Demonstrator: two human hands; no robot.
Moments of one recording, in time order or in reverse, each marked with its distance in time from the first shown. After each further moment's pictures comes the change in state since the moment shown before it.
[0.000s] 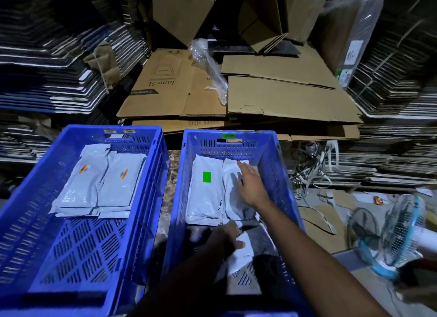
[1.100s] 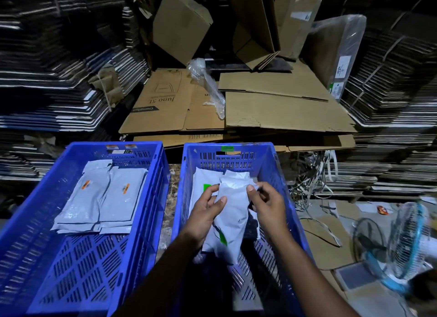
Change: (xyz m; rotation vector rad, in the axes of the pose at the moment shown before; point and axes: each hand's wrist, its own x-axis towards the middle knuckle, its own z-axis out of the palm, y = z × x) left_hand -0.054 0.021 -0.096 -0.982 0.235 0.362; right_hand -0.085 -0.047 -0.050 0.872 0.299 0.031
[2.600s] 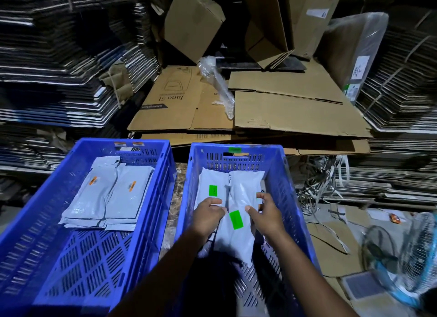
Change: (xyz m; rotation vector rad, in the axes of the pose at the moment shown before) left_hand 0.036 -0.028 -0.008 0.324 0.349 -0.197; right_hand 0.027 0.057 0.001 -0.447 -0.085 0.305
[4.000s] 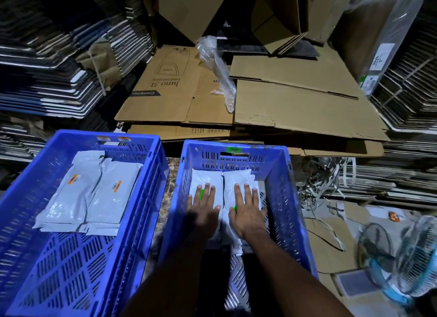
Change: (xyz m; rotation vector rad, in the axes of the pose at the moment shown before) left_hand 0.095 -0.055 0.023 1.133 0.077 0.306; right_hand 0.085 0.043 0.061 -0.873 -0.153 -0.168
